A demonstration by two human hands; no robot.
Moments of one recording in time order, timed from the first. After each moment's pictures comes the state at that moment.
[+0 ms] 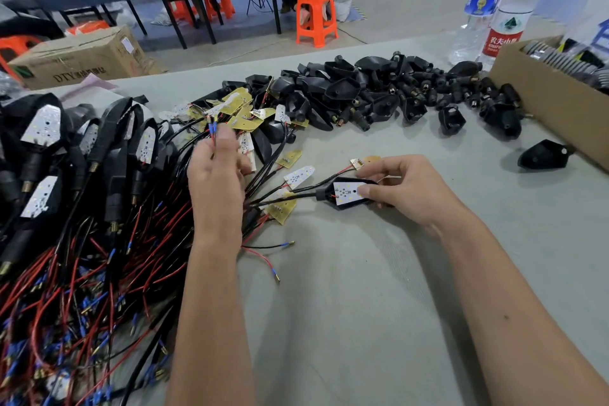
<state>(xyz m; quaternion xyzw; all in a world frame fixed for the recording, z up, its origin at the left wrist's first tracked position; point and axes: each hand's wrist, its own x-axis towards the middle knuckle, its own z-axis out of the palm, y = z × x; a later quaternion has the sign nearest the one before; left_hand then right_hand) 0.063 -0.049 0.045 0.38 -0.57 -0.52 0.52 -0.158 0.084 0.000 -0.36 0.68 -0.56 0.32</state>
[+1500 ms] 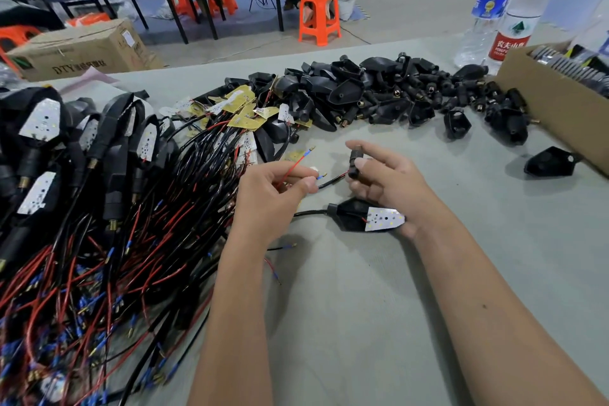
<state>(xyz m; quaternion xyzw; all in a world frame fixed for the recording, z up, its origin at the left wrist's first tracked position) 0.039 -0.043 0.016 0.31 -0.73 -0.49 0.37 -0.139 0.057 -0.001 -0.24 0.49 -0.71 0.45</state>
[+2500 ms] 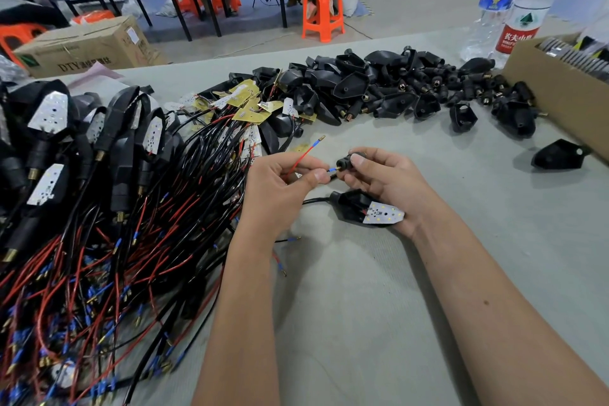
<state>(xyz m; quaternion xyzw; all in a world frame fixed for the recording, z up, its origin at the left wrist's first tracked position) 0.036 -0.038 0.018 0.27 -0.70 -0.54 0.37 -0.124 0.059 0.006 -0.19 0.45 -0.72 0.49</state>
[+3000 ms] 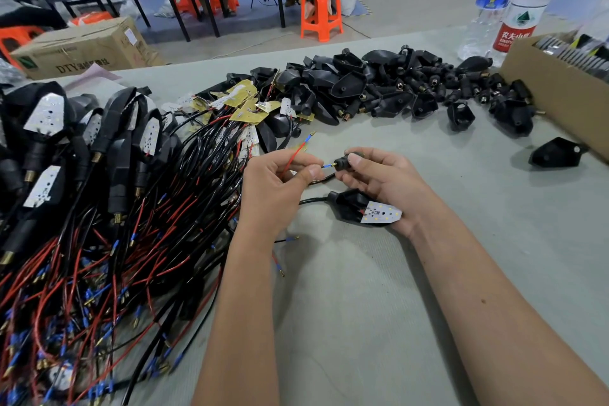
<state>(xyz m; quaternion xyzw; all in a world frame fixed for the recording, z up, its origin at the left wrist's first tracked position) 0.033 -0.039 0.014 0.29 -0.70 -0.52 0.39 -0.126 0.057 0.003 -0.19 0.44 -0.72 0.50</state>
